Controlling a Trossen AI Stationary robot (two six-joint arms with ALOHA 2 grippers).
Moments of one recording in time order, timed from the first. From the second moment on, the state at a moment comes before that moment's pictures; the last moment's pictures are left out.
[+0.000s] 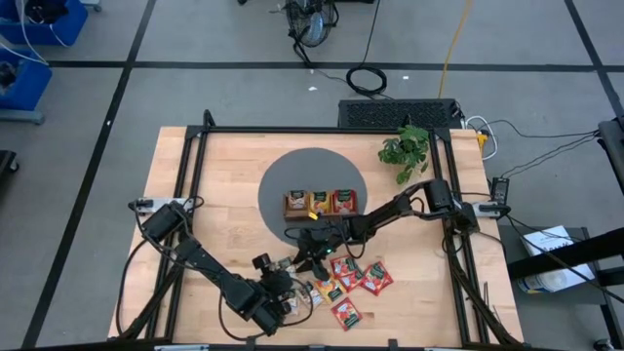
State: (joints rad) left arm -0.70 2.07 1.28 -0.65 -0.67 -1.02; right arm 0.13 2.20 1.10 0.53 -0.37 0.25
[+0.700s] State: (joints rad) left arm -0.70 2.06 1.33 -0.58 -0.63 -0.97; right arm 0.13 2.15 1.10 0.50 -0.26 0.04
